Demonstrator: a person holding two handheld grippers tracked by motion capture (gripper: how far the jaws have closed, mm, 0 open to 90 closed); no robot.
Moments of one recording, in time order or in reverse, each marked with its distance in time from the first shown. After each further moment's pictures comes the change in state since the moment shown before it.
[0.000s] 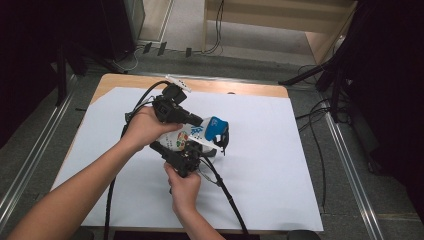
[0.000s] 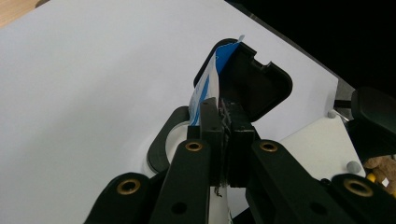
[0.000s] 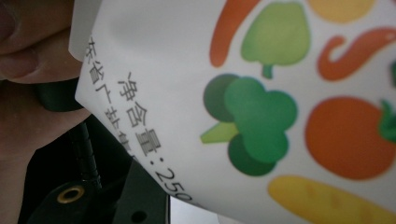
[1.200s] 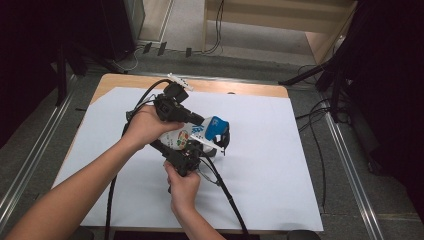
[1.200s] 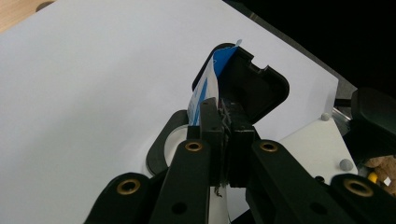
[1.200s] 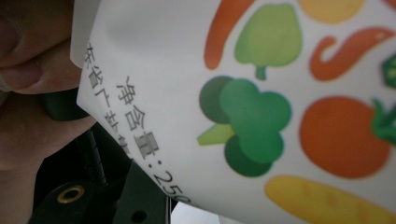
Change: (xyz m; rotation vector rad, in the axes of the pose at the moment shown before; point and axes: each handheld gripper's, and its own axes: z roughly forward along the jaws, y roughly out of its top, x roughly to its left) left arm -0.003 0.006 0.000 0.006 0.010 0.006; right arm 0.000 0.002 0.000 -0.042 0.021 0.032
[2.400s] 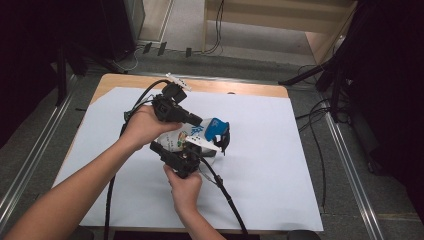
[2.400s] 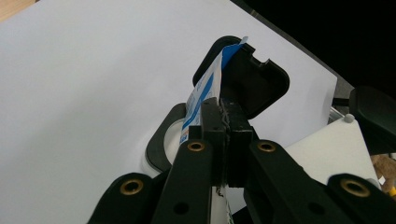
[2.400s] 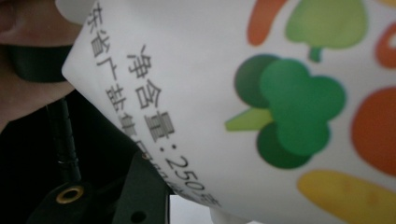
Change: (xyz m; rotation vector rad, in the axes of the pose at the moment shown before) left arm 0.002 -0.003 -0.003 0.017 -0.005 -0.017; right arm 0.005 -0.003 -0.001 0.058 -0.062 -0.126
